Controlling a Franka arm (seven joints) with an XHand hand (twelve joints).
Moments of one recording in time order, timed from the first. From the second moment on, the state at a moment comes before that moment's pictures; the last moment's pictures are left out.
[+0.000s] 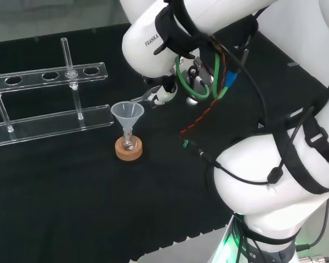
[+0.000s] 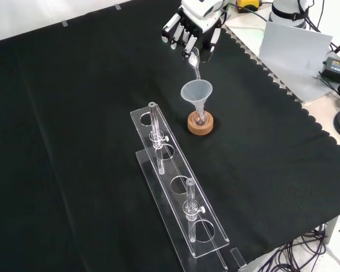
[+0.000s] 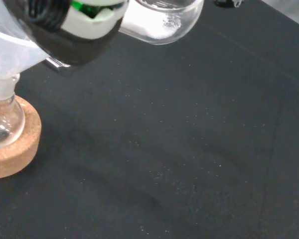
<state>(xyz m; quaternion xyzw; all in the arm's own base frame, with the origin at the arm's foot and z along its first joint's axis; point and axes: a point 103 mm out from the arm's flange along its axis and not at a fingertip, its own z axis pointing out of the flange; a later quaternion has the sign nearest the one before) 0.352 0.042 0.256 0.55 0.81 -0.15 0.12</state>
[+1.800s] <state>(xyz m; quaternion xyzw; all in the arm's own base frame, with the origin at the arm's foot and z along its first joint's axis) 0.366 0.052 0.265 0.49 0.82 -0.21 0.20</state>
